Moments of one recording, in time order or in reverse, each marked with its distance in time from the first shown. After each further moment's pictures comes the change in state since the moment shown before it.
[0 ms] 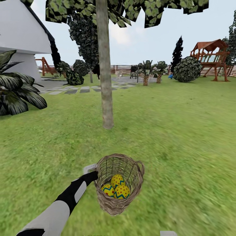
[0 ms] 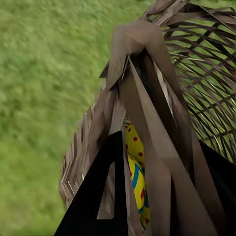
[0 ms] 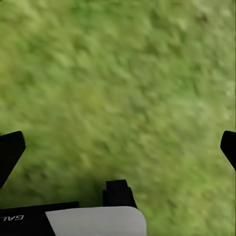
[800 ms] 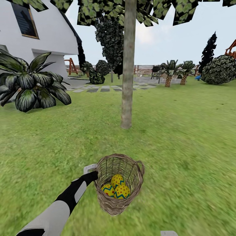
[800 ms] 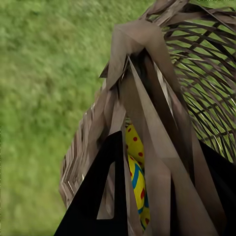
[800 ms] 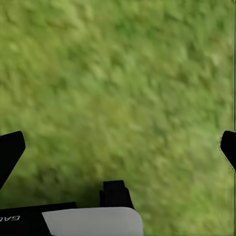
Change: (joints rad) left arm 0.000 0.000 0.000 0.000 0.001 0.000 0.000; right arm 0.000 -0.006 0.000 0.000 0.007 -0.001 0.002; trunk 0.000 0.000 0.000
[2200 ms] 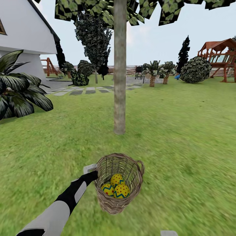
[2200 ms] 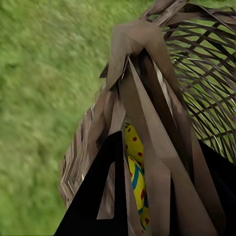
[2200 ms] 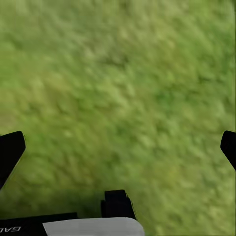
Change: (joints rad) left arm 0.002 0.000 0.000 0.000 -0.002 -0.015 0.000; right arm 0.007 0.001 0.002 0.001 0.000 -0.048 0.001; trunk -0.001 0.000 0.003
